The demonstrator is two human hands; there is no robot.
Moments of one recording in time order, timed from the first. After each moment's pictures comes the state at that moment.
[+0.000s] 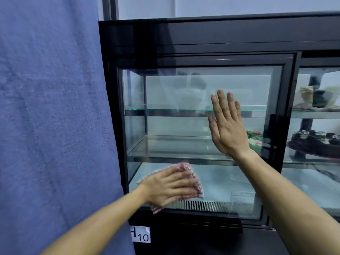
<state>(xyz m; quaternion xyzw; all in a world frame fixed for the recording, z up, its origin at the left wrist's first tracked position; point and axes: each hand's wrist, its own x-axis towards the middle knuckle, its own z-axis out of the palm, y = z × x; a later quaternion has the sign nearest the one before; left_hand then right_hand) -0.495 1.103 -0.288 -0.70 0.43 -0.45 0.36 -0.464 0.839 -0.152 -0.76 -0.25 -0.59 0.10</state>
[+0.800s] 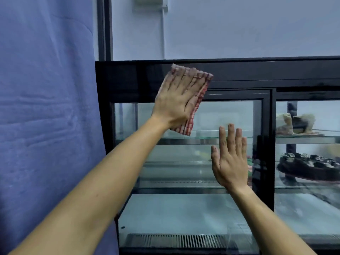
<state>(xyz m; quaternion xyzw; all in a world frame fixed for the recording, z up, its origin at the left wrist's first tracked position) -0.478 1.027 0.013 -0.71 0.24 -0.65 0.13 -0.462 0.822 -0.168 -0.77 -0.10 -0.62 0.13</state>
